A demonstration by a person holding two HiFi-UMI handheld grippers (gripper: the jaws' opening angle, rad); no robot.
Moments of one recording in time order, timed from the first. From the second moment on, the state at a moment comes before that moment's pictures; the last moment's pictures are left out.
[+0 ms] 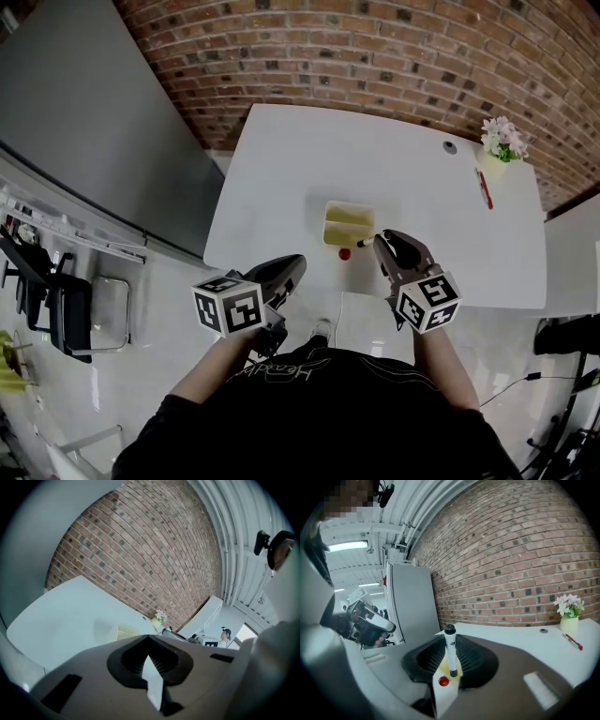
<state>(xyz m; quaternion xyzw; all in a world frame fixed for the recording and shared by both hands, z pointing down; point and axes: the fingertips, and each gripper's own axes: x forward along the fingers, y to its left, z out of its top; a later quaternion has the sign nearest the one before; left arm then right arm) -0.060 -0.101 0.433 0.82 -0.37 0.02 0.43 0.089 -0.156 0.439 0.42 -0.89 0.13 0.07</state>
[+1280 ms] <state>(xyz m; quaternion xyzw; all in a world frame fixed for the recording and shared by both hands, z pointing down) -0.014 0.039 0.361 0.88 -0.35 0.00 0.32 0.114 0.021 0.333 0.34 -0.92 0.17 -0.06</state>
